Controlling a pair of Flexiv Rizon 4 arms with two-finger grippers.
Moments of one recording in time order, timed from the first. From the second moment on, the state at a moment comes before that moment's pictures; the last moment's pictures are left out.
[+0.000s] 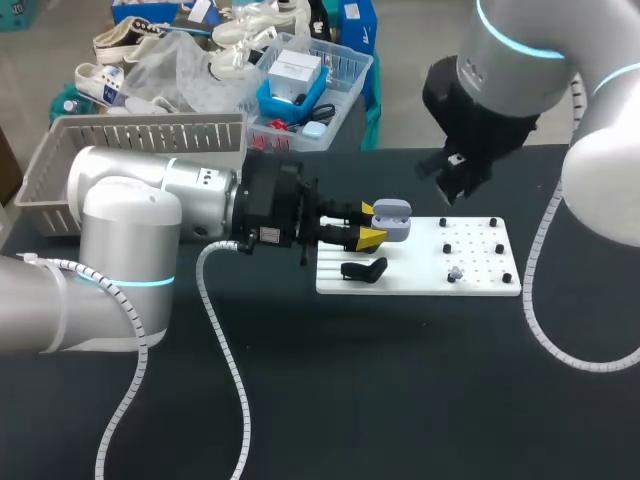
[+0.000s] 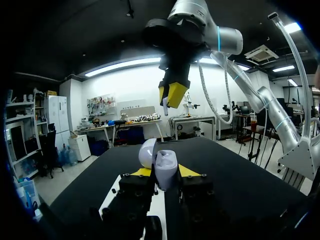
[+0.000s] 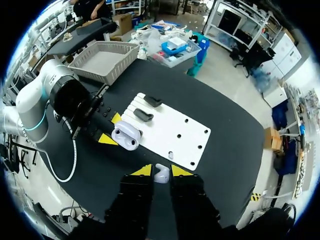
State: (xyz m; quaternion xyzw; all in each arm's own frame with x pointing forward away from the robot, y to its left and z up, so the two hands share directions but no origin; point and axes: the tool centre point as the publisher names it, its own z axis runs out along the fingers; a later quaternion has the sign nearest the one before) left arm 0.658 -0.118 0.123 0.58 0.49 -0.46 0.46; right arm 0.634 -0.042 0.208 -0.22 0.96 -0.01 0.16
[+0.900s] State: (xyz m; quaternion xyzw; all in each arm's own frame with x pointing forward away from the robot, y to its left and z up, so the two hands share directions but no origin) left arm 0.658 -0.117 0.123 0.58 0.49 -0.46 0.46; right arm 0.614 -0.031 0.213 -0.14 0.97 -0.10 0.19
